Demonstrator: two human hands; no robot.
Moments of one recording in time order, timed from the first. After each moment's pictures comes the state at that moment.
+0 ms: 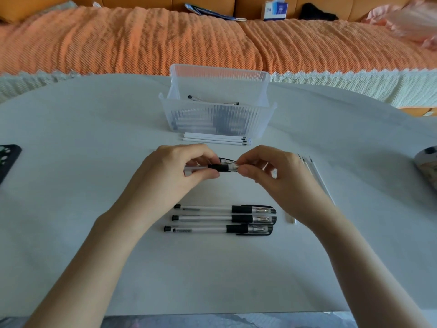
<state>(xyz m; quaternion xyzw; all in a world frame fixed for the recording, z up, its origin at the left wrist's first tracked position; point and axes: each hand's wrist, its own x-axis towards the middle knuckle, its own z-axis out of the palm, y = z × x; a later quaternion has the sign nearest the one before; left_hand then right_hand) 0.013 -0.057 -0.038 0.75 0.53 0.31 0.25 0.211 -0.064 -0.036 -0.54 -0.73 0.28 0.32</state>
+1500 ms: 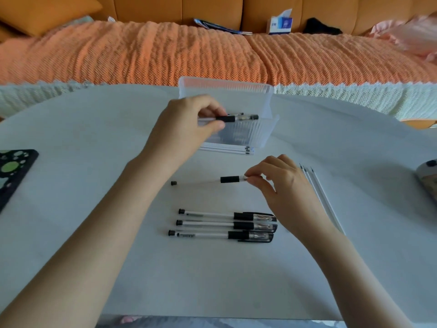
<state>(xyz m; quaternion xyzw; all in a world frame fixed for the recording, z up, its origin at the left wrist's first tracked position) 0.027 0.000 -0.004 0.74 0.53 0.38 0.17 0.218 -0.057 -0.064 -0.54 -0.78 0.06 0.30</state>
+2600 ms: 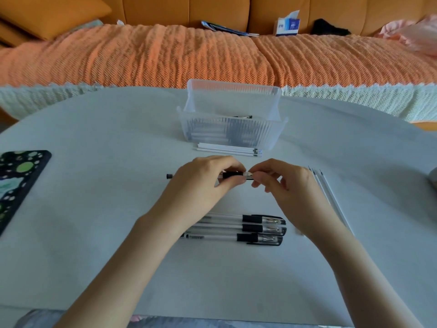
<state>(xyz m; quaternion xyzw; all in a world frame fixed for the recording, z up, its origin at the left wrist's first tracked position) 0.031 -0.056 -0.040 0.78 0.52 0.28 0.22 0.211 -0.060 -0.049 -0.55 -0.73 0.23 0.33</state>
